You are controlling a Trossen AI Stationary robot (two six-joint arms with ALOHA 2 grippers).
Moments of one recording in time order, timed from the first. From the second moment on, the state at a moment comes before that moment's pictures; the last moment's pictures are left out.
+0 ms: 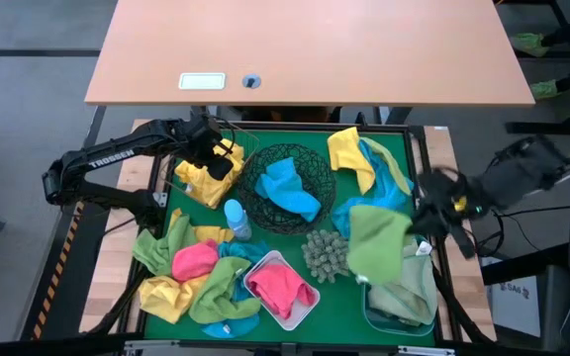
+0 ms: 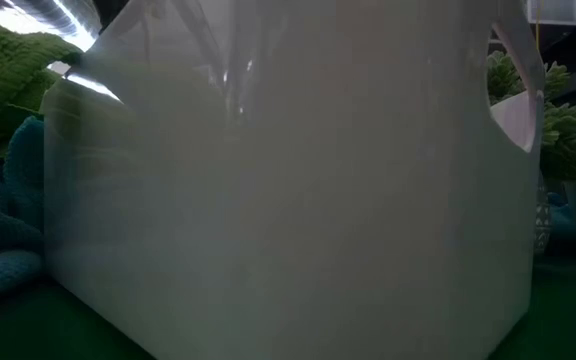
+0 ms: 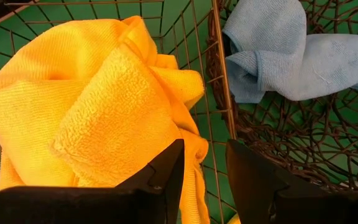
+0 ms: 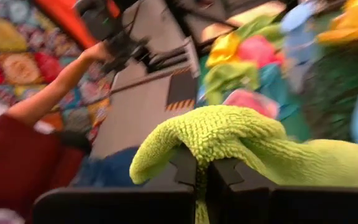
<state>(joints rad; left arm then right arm) 0.49 1.16 1.08 -1.02 0.00 -0.49 0.61 1.20 1.88 -1.16 0.13 0.68</state>
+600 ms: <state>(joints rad) 0.49 1.16 1.08 -1.02 0.01 -0.49 1.10 1.43 1.88 -1.42 0.29 1.16</state>
